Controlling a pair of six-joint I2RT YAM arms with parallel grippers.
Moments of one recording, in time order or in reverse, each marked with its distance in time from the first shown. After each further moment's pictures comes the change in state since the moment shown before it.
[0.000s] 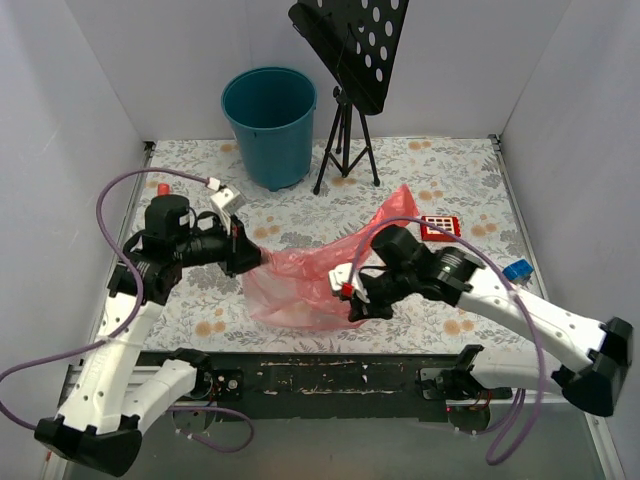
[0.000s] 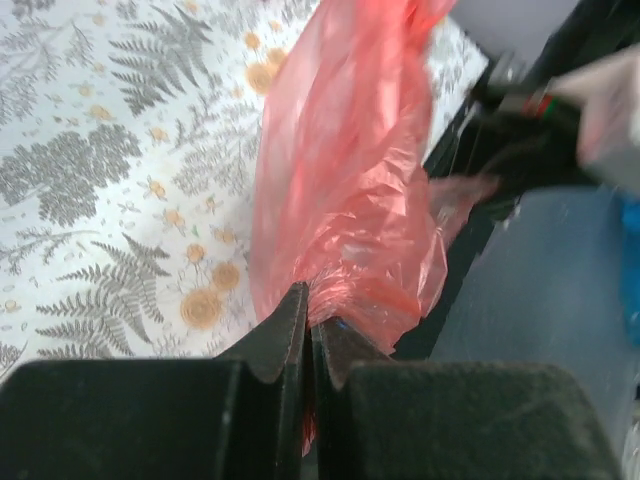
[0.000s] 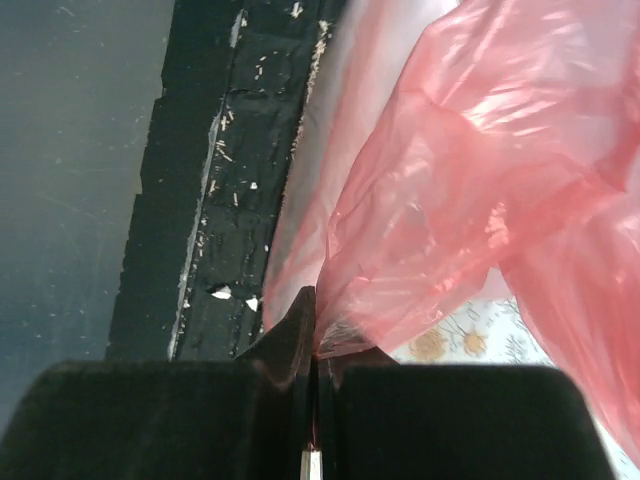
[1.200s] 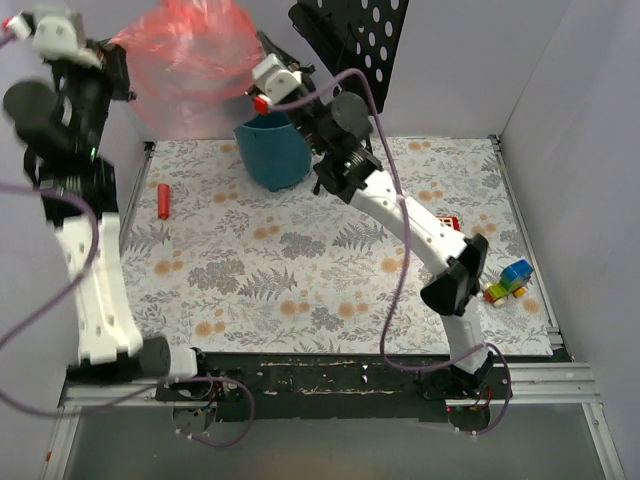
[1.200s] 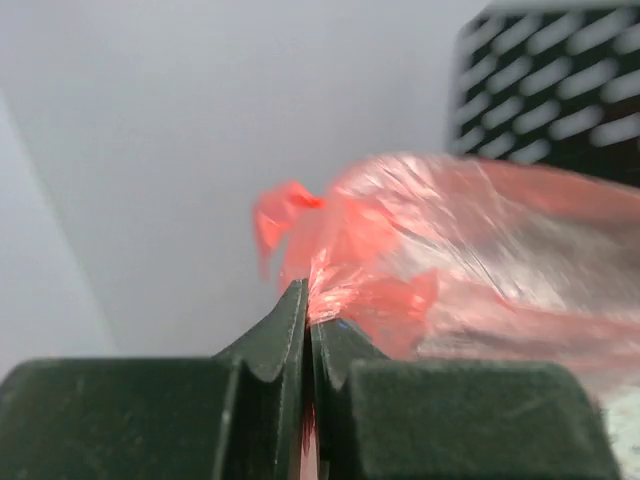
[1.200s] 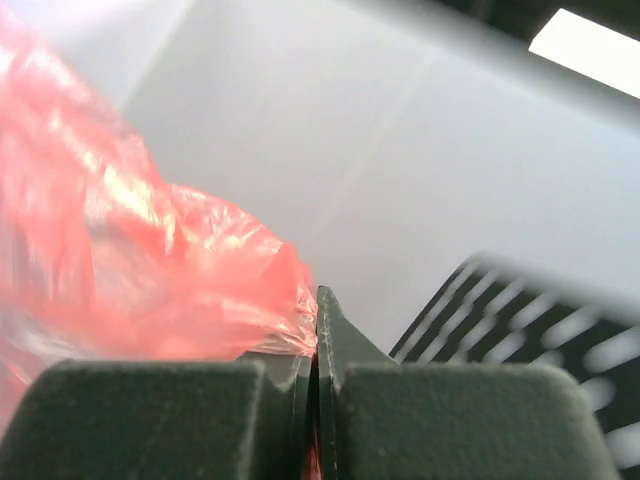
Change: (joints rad) left arm 0.499 0.630 0.990 0.491 -0.518 -0.047; right arm -0.085 1.045 1.309 1.133 0.691 -0.130
